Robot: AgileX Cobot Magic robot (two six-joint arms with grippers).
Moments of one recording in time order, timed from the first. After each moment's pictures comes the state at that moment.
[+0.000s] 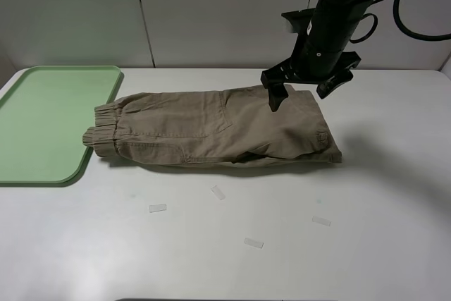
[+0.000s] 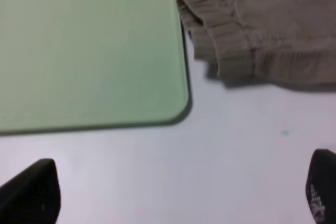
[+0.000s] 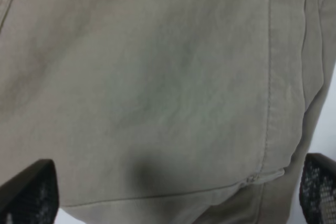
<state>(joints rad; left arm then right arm) -0.19 0.32 -0.53 0.17 0.87 -0.18 0.44 1.91 -1.40 -0.06 0.86 0.18</state>
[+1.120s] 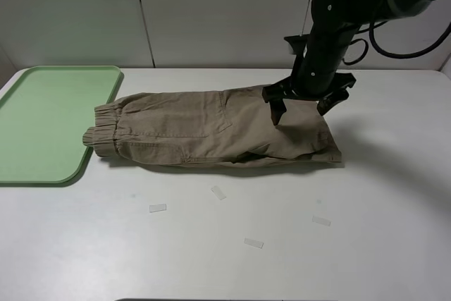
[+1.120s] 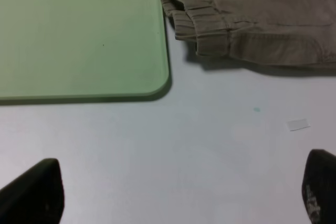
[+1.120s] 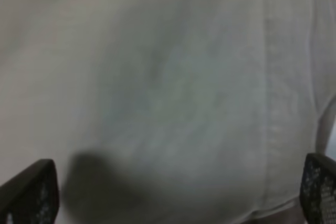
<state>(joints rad) -0.19 -0.01 -0.49 0.11 1.07 -0.18 0.38 2.04 -1.40 -0.06 0.81 0.23</state>
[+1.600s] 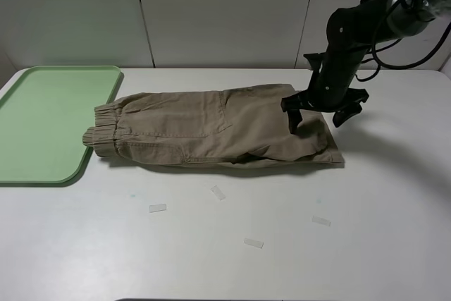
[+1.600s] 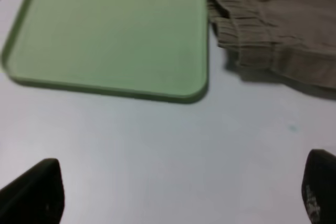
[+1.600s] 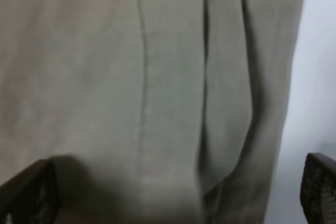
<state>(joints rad) 0.01 -0.01 -0.49 0.11 1.07 -0.18 0.28 2.15 -1.40 -0.06 0.74 0.20</state>
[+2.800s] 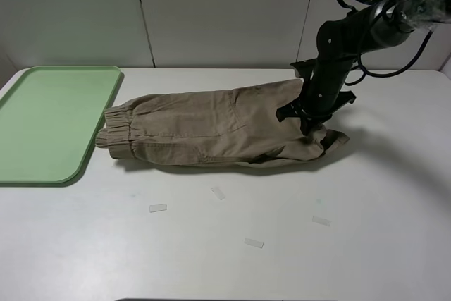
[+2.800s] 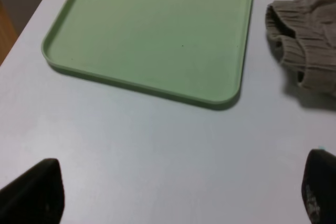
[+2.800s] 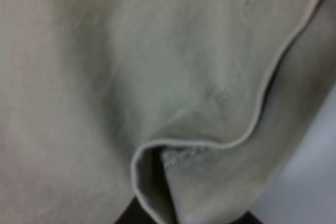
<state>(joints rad) 0.12 -0.01 -0.49 0.11 1.07 -0.18 0.28 2.21 -1.44 -0.10 0.76 0.07</state>
